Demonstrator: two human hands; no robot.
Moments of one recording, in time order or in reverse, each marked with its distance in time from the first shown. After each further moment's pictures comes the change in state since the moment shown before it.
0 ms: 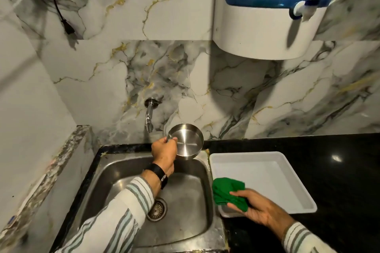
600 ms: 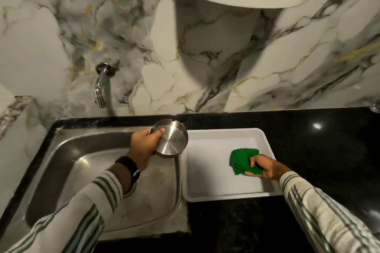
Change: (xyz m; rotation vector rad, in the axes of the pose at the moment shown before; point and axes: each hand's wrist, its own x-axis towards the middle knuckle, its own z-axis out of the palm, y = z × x) left_hand 0.024 -0.091 0.072 0.158 -0.206 -0.143; right_hand 0.048 -0.148 -0.147 -0.383 0.399 0.023
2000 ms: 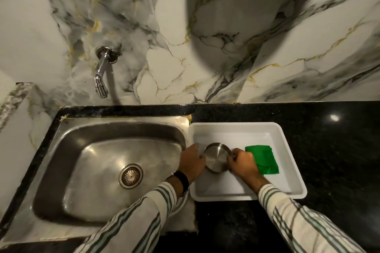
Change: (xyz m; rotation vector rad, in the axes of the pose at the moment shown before) left_hand -0.019 -0.095 0.097 0.645 -0.274 0.200; right_hand 0.033 0.033 0.100 -0.979 0.292 -0.622
